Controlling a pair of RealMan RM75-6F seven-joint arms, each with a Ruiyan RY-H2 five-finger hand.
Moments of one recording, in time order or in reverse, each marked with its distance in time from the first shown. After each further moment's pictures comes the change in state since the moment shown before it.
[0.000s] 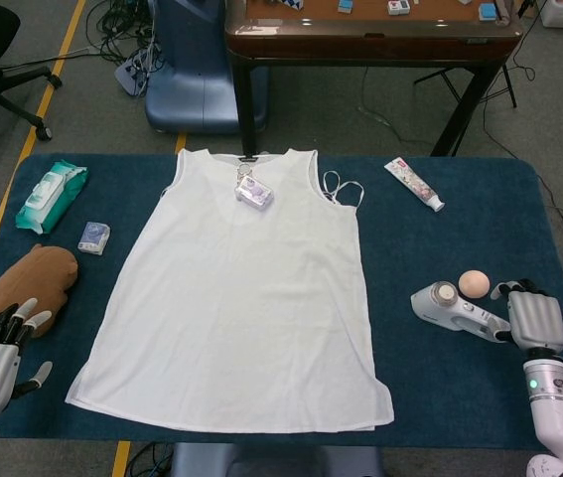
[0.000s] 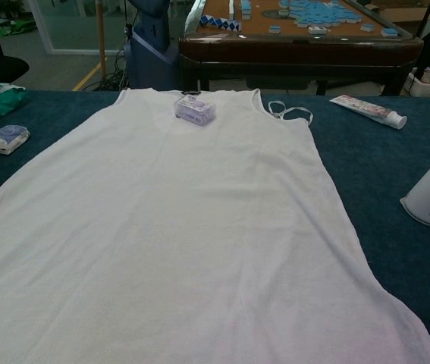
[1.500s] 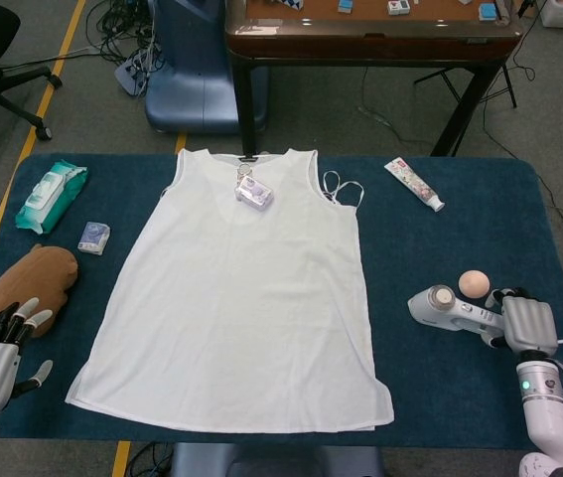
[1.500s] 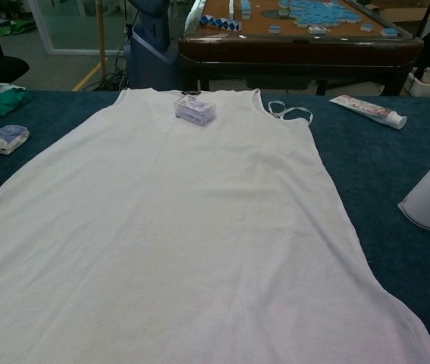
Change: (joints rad) left arm -0.005 -0.008 0.000 0.030 0.018 0.005 -0.032; right arm 0.030 -0.026 -0.036 0.007 0.066 0.000 -0.009
